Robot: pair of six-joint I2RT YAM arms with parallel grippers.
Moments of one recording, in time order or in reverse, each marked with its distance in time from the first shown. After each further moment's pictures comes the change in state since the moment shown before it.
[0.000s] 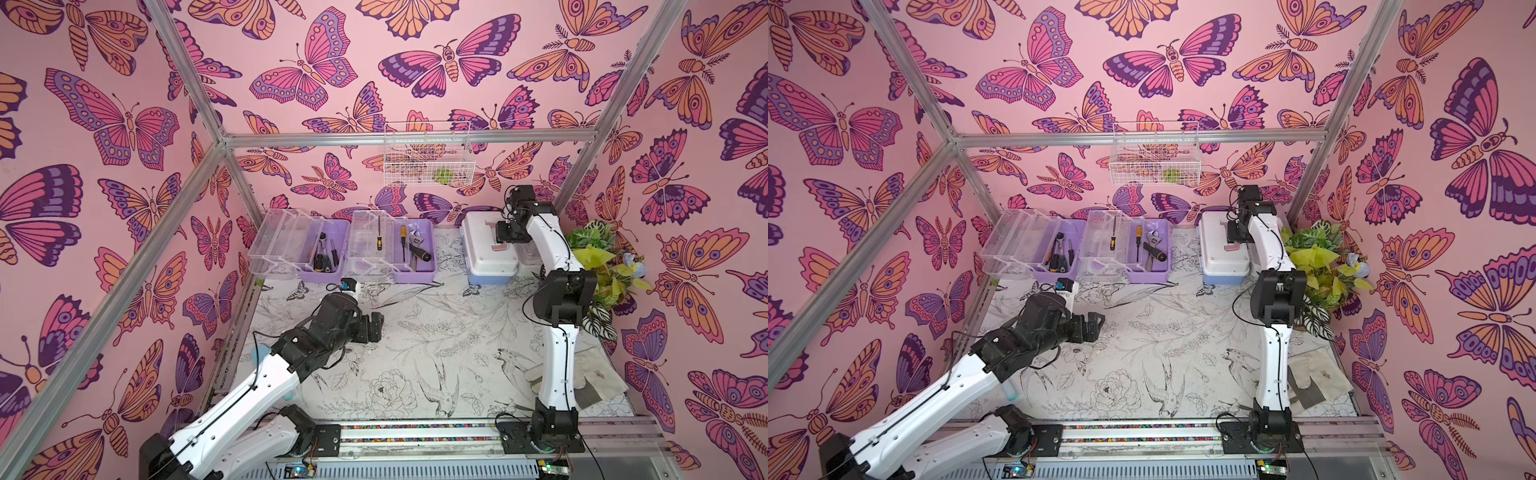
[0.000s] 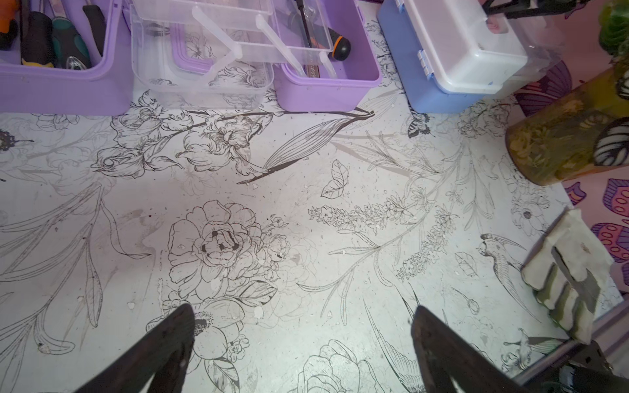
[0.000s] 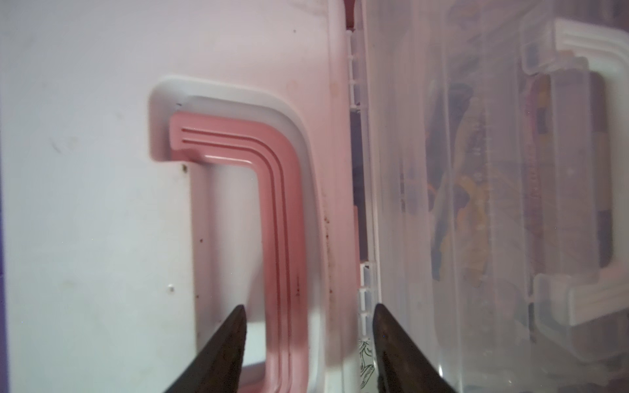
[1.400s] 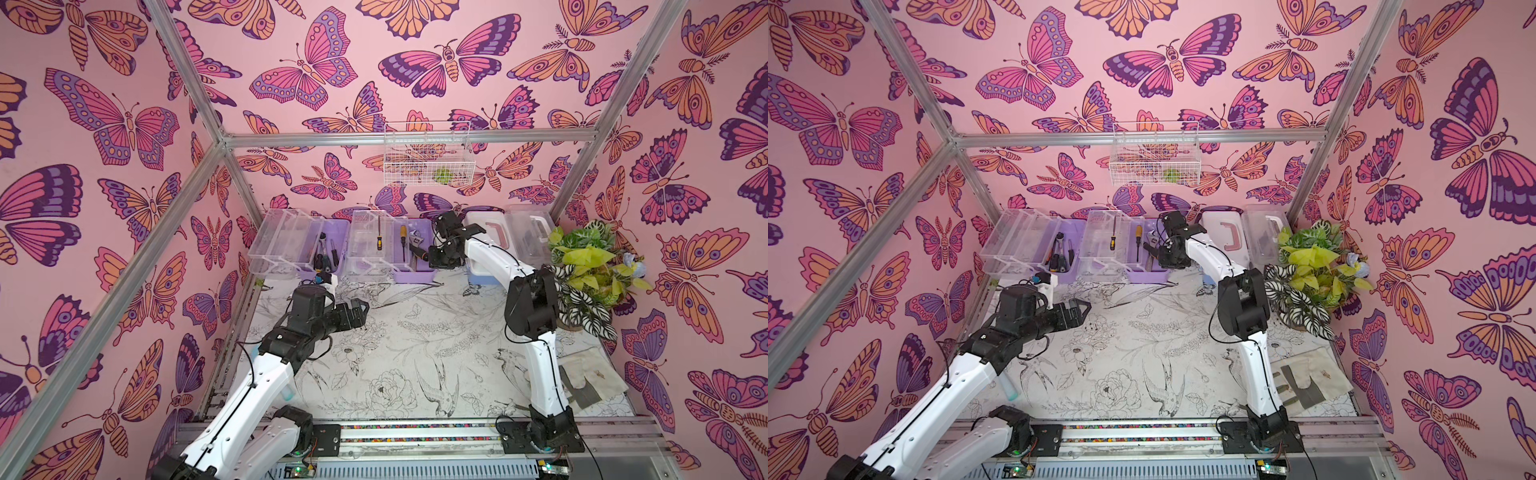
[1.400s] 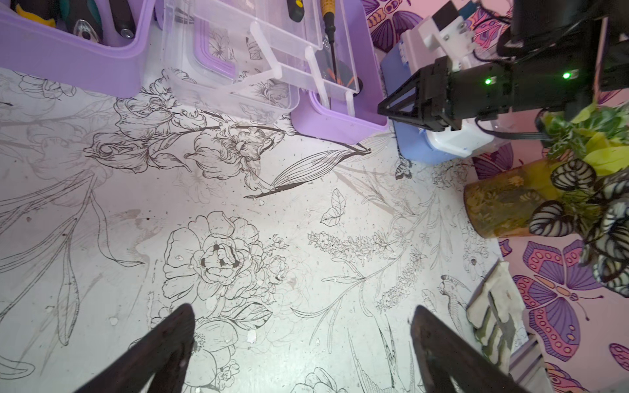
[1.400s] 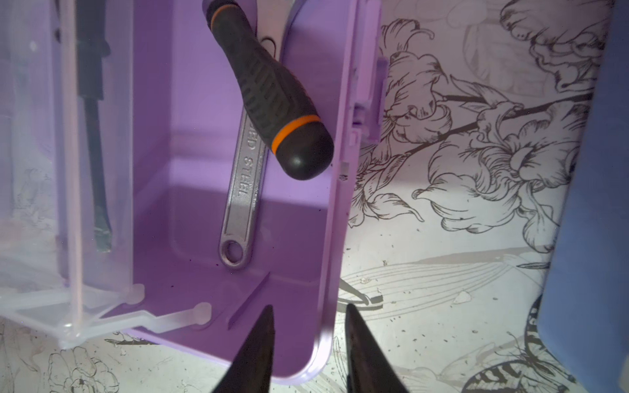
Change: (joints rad) left arm 0.307 -0.087 -0.113 0.121 0.338 -0.062; right arm 0.411 -0.080 -0.336 0.195 -0.125 0.335
